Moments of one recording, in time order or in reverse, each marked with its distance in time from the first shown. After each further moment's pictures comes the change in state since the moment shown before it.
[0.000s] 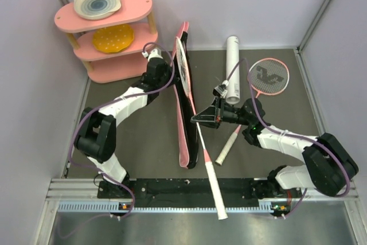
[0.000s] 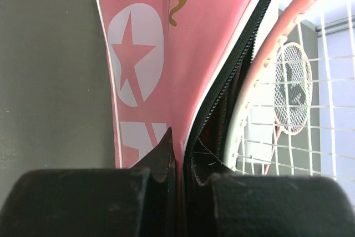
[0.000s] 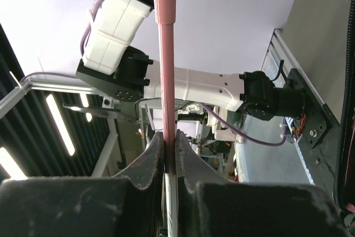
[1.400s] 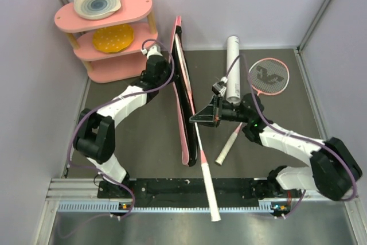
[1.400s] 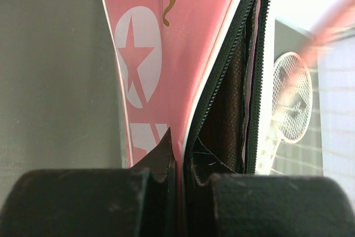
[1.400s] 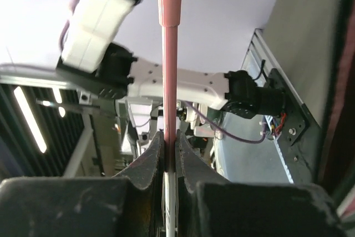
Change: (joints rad) left arm 0.000 -0.023 0.014 -0.027 -0.028 0.025; right arm 0.013 0.013 0.061 -0.151 -0.001 -0.130
